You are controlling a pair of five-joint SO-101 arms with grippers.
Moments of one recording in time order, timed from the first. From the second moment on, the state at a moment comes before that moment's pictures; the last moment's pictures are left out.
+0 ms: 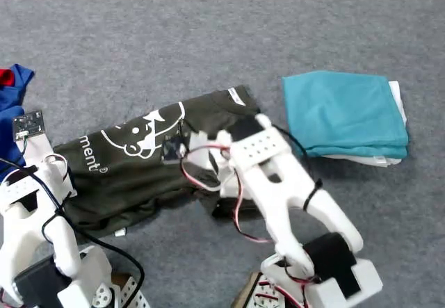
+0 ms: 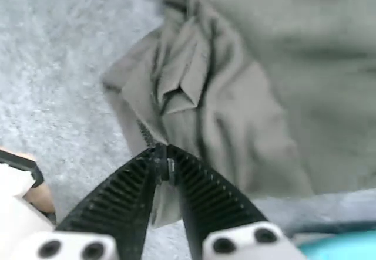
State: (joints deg) left arm -35.9 -22.2 61.3 38.1 -21.9; right arm -29.5 -9.7 31.3 79.3 49.5
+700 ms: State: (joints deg) left arm -35.9 -22.2 61.3 38.1 -21.9; right arm -27.2 32.3 -30.7 101.0 57.5
